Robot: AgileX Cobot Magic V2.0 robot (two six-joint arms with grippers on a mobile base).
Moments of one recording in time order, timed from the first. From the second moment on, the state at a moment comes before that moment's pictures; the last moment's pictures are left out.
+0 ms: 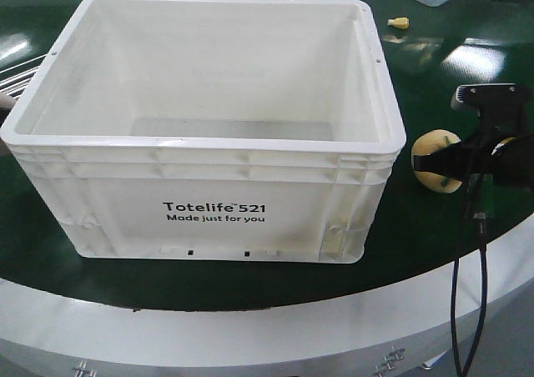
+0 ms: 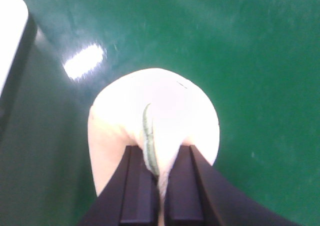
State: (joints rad) left arm 0.17 1.43 -0.75 0.02 -0.06 -0.09; right arm 0.03 1.58 -0.74 0.06 0.06 -0.10
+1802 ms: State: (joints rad) left arm 0.00 1.14 -0.74 0.03 -0.25 -0.11; right arm 0.19 1.09 -0.74 -0.03 -0.17 -0.14
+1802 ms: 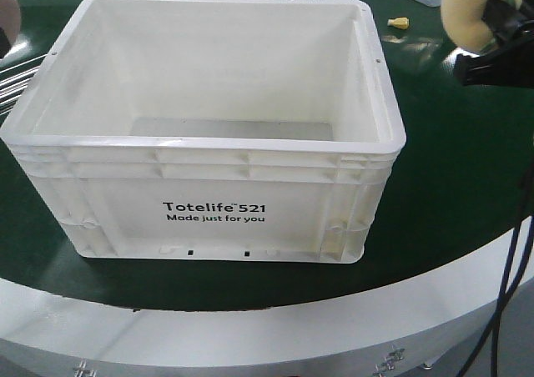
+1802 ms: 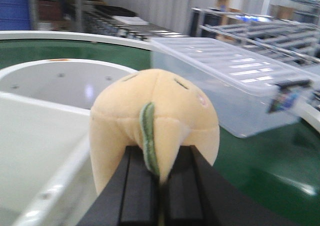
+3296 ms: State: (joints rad) left arm -0.30 1.22 -0.74 0.11 -0.31 -0.11; right arm 0.55 1.21 -0.74 -0.01 -0.37 -0.13
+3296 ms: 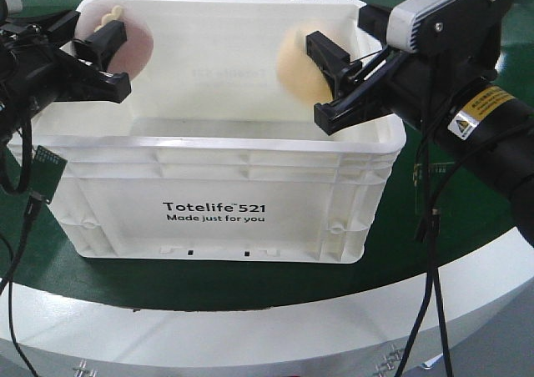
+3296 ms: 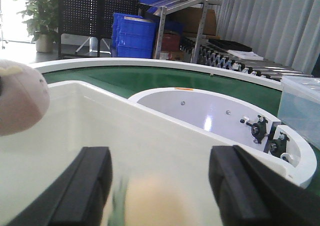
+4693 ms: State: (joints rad) left arm -0.12 1.36 -1.30 0.04 0.47 -0.10; right arm 0.35 1.42 -1.42 0.07 0.56 0.04
